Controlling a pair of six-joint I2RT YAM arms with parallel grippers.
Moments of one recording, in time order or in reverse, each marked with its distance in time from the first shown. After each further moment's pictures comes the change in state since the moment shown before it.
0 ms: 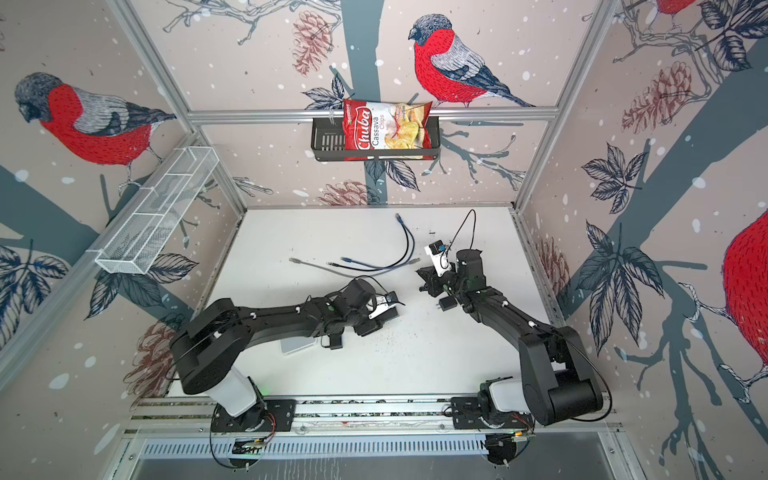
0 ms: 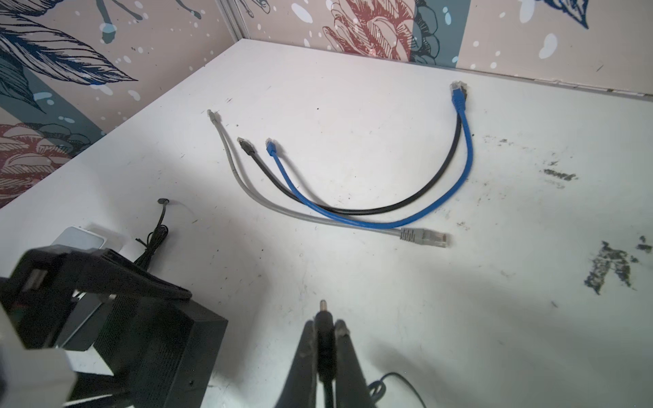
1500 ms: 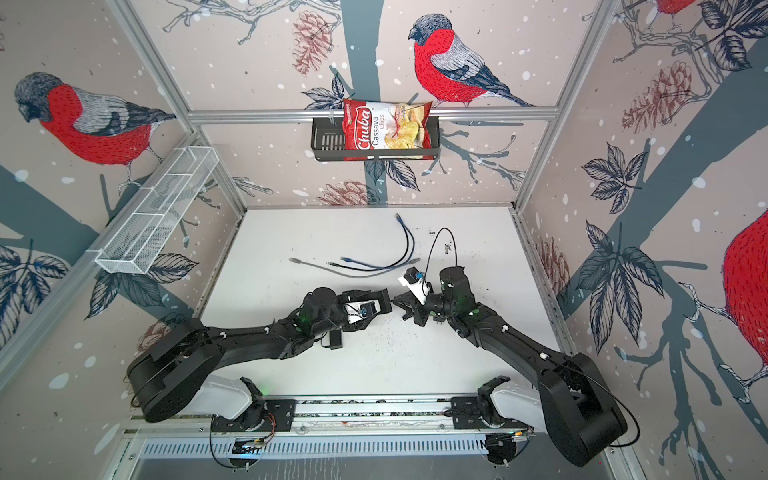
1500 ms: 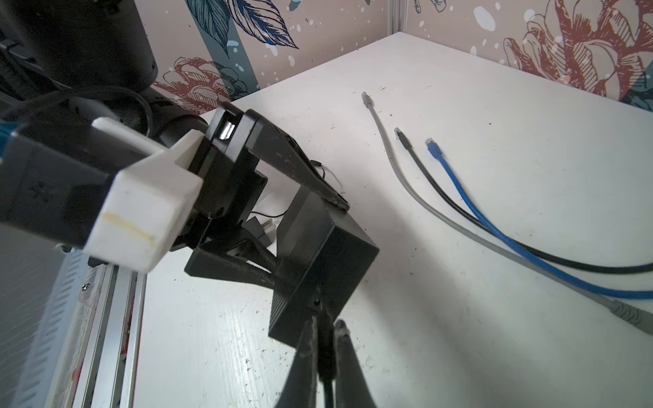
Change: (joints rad) left arm 0.118 -0.175 -0.337 0.575 0.188 0.306; right arm 0.232 -0.182 -0.108 -0.048 -0.155 -0.108
